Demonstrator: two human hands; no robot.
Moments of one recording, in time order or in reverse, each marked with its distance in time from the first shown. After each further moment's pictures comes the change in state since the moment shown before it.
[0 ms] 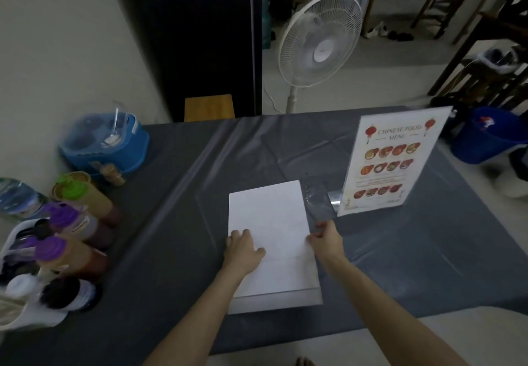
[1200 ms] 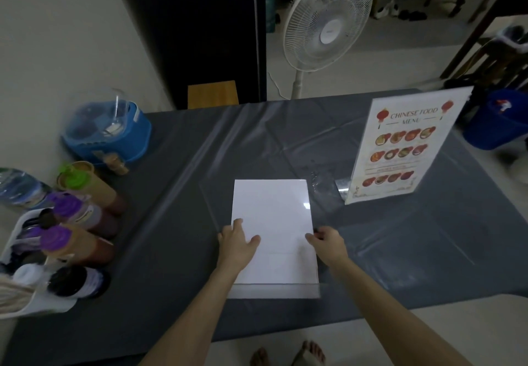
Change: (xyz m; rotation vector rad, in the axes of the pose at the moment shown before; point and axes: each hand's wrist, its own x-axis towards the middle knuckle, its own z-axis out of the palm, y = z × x) left_hand 0.007 -0.032 0.010 -0.176 0.158 -0.007; right_hand -0.002 0.027 0.014 -0.200 -0.085 -0.020
